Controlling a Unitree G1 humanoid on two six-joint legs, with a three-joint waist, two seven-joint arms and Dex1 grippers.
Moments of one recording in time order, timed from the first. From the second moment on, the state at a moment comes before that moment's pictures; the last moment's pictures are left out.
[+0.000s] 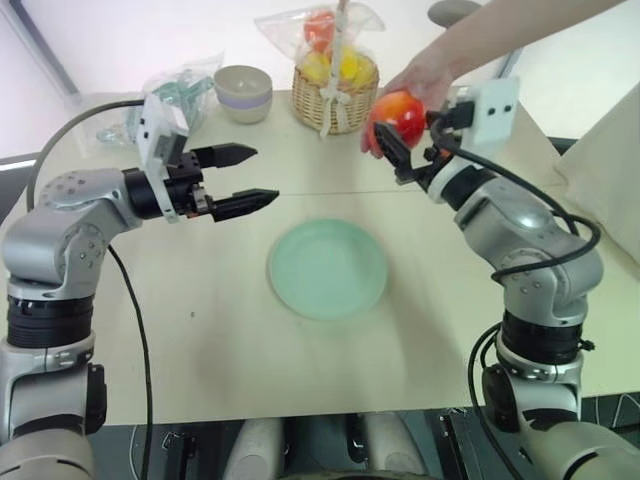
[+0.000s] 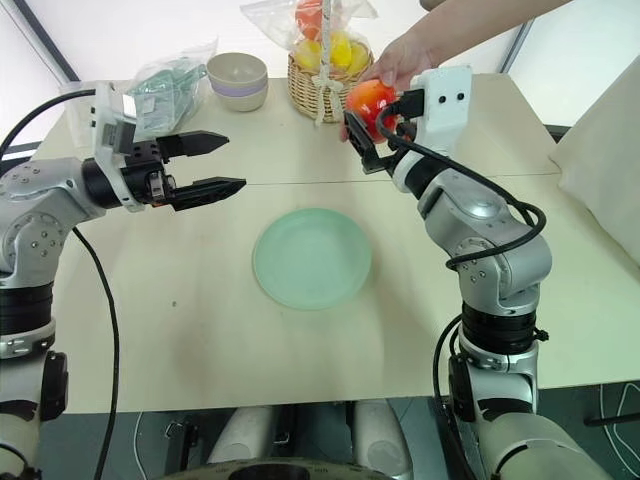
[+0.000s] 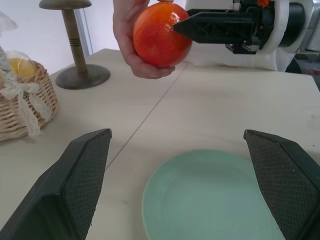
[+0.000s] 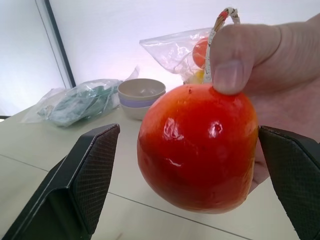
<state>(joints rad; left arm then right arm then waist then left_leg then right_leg) -0.67 0.74 0.13 -0.12 -0.64 0.65 -1.02 -0.68 -0.33 -0.10 -0.40 0.58 0.87 0.03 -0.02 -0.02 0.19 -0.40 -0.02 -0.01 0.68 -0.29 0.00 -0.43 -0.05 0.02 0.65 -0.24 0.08</state>
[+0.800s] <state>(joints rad) -0.65 0.76 0.14 -0.15 -0.65 0.67 -0.99 -0.74 -0.31 -0.09 -0.24 0.47 0.76 0.12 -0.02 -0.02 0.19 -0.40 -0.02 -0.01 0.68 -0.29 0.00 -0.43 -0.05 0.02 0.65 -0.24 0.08</state>
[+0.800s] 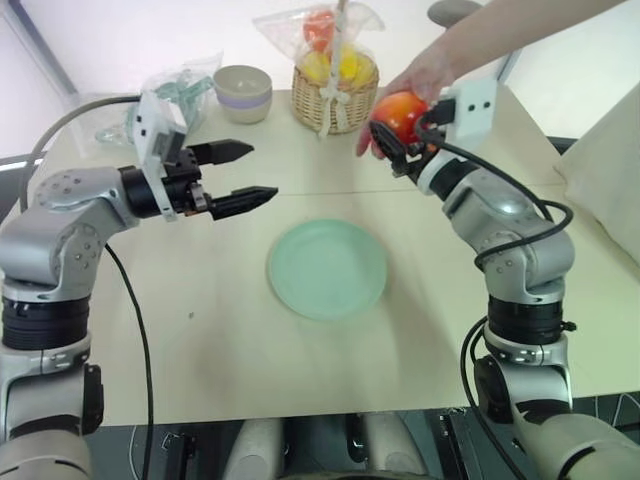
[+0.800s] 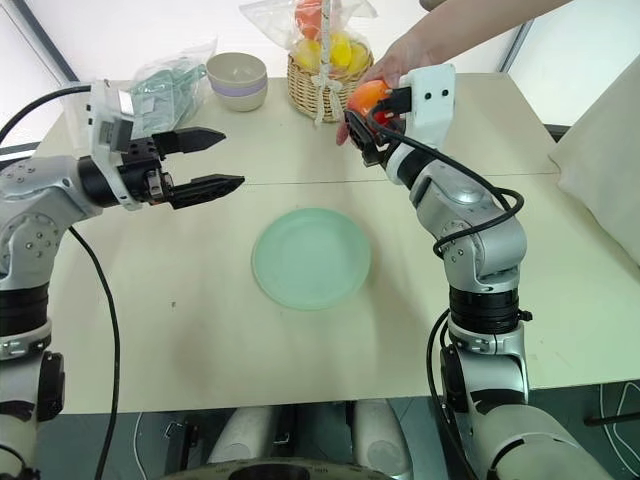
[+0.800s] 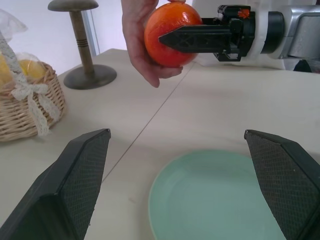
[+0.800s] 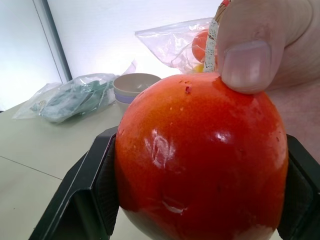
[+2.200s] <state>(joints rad) -0.68 0.84 0.01 0.03 -0.55 0.56 -1.31 -0.56 -0.53 0.25 -0.26 0.45 0.86 0.55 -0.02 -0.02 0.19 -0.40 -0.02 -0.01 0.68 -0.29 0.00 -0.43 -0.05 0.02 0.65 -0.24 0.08</state>
